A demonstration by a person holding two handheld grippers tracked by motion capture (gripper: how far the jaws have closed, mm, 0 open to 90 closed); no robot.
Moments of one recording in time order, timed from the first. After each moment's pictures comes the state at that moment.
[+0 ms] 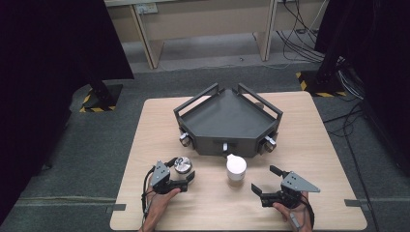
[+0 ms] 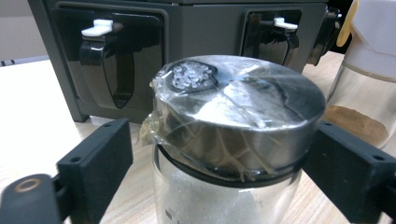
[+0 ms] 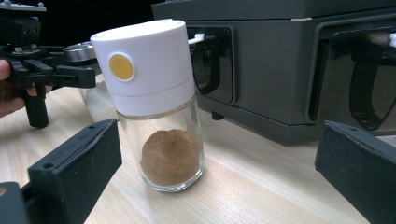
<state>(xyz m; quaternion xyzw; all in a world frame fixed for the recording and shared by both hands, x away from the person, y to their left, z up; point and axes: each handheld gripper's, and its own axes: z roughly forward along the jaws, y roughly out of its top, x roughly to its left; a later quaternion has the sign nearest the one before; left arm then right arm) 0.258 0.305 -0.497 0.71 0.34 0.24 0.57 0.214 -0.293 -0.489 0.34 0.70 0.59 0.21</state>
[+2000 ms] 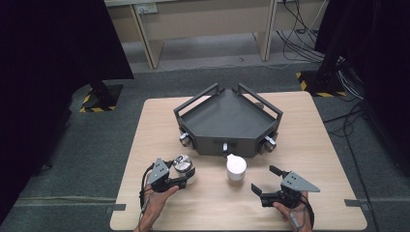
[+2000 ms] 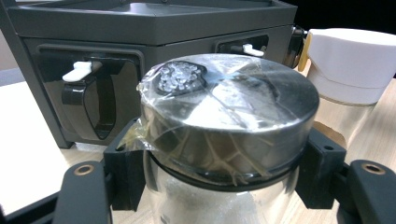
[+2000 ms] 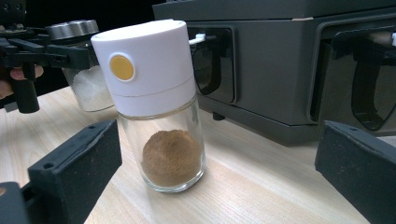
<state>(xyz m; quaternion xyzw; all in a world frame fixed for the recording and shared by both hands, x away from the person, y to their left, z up) 0.260 0.310 -0.471 0.72 0.31 0.23 0.58 0.215 -0.293 -0.490 0.34 0.70 0.59 0.21</state>
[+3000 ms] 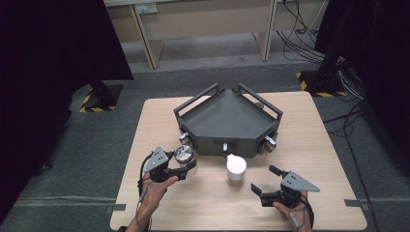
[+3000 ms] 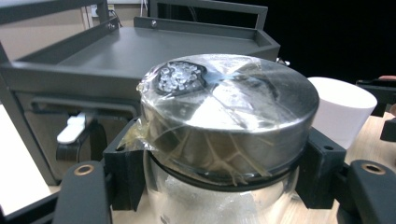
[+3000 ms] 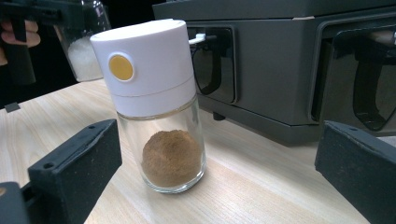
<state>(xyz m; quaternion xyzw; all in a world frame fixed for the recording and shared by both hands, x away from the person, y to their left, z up) 0.281 0.309 -0.427 0.72 0.29 0.20 0.59 0.216 -0.293 -0.490 0.34 0.70 0.59 0.21</state>
